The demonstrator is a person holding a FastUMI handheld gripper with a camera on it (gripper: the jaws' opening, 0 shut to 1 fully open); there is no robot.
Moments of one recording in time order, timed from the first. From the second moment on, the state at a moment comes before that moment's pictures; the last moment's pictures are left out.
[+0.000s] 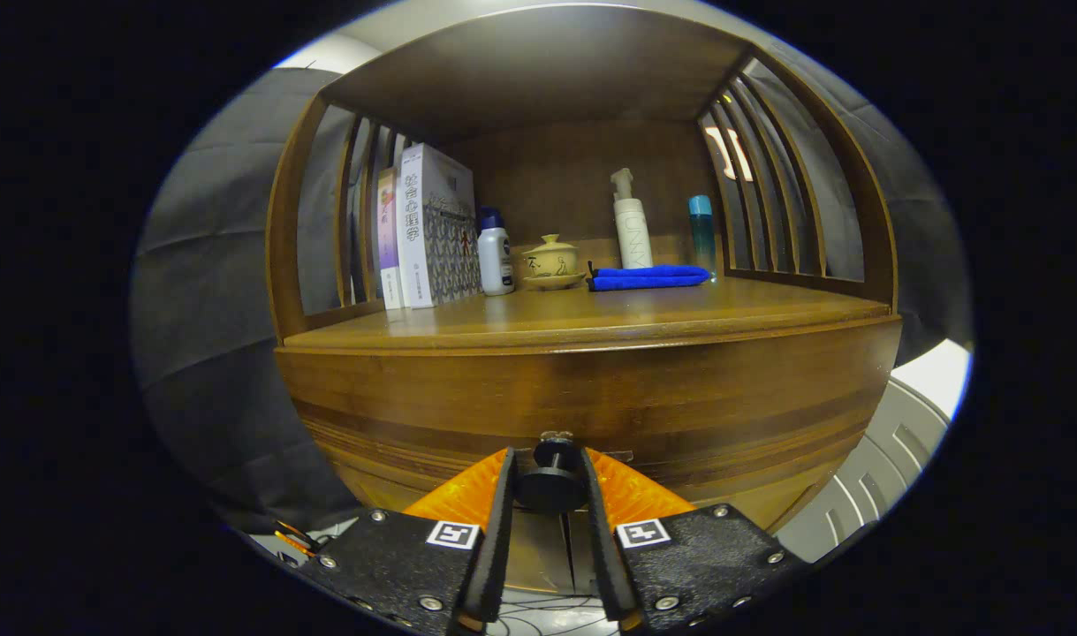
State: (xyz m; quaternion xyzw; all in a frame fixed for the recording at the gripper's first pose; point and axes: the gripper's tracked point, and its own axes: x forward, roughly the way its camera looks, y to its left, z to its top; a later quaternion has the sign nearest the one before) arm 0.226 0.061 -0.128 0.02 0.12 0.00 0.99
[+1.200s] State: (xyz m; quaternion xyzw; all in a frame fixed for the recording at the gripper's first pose) arm 0.117 0.076 -0.130 0.02 0.13 0.02 0.99
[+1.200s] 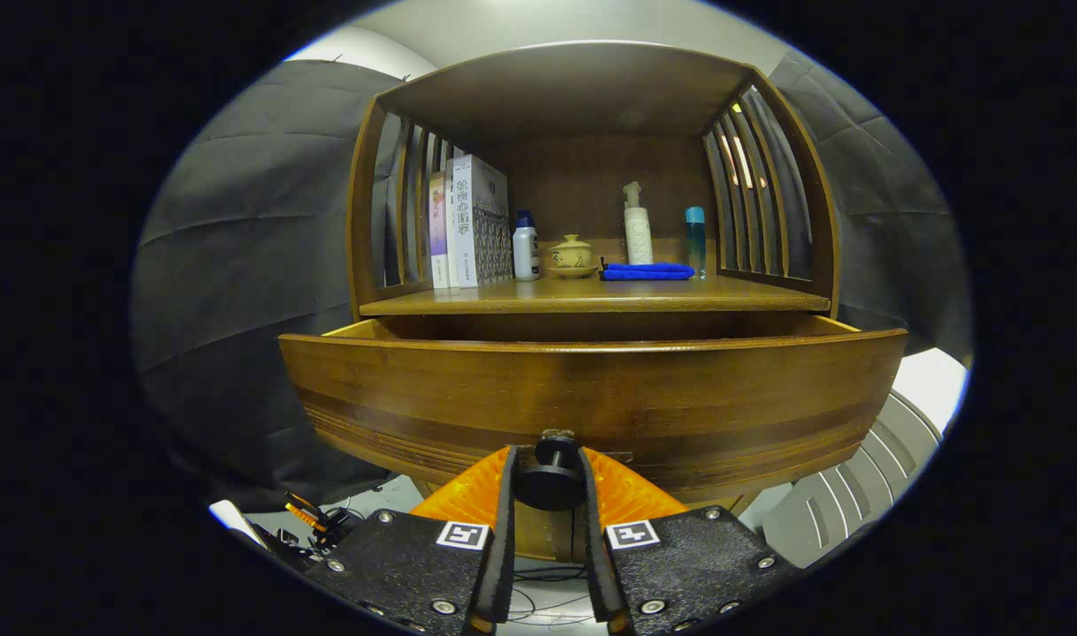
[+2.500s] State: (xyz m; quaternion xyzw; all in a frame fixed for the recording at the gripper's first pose) arm -0.005 0.114 -0.149 -0.04 0.13 0.08 0.99
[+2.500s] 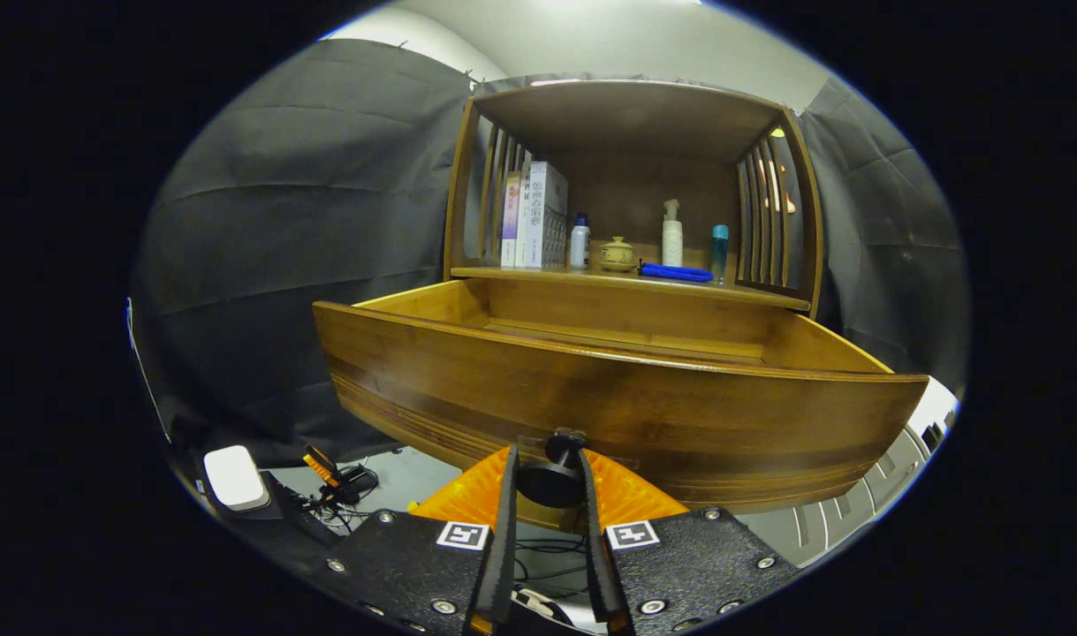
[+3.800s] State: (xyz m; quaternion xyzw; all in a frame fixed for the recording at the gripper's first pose) arm 0.066 0.078 -0.016 0.00 0.15 0.13 0.98
